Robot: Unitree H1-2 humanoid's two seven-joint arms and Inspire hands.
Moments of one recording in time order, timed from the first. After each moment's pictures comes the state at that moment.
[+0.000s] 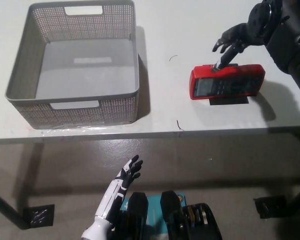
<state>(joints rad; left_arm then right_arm) -0.10 0.02 -0.16 0.33 0.06 -0.43 -0.09 -1.47 -0.26 0.63 1.33 -0.52 0.07 0.79</state>
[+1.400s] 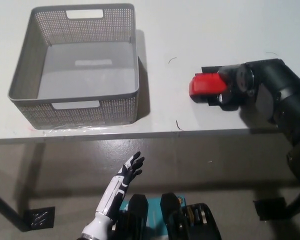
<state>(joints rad) -0.11 0.02 -0.16 0.33 0.05 -0.43 -0.10 -1.27 -0.20 0.75 1.39 -0.62 0.02 0.34</state>
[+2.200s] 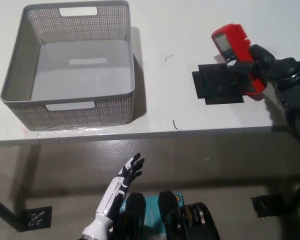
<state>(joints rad) -0.12 0.02 -0.16 0.34 0.05 -0.42 -0.10 -1.22 -0.25 -0.10 1.41 -0.30 0.08 0.18</state>
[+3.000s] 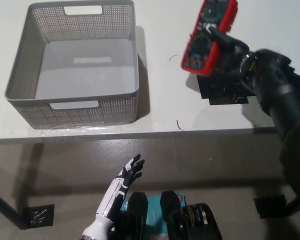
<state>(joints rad) -0.11 0.02 -0.16 0.35 0.05 -0.42 -0.10 -1.34 -0.13 -0.69 1.41 0.08 0.32 0.23</state>
